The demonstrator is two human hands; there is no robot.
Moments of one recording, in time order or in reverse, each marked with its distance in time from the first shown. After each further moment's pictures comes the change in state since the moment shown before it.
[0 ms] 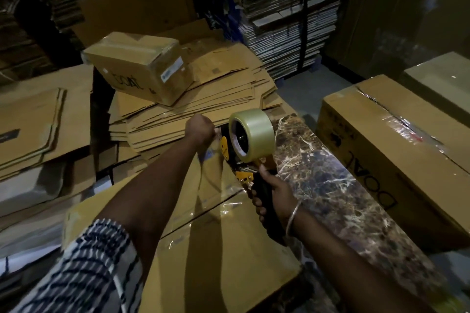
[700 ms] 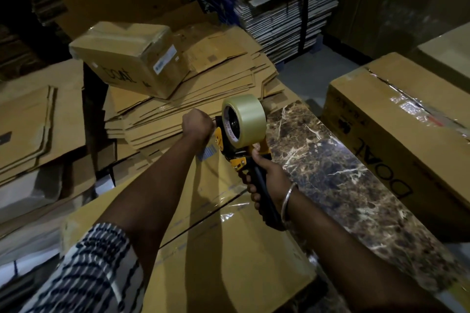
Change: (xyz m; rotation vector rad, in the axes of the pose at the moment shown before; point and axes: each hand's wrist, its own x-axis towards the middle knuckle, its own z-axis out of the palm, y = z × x) left_hand 0.022 -0.013 0.018 0.062 0.098 0.023; right_hand 0.037 -0.017 0.016 -0.006 -0.018 0.132
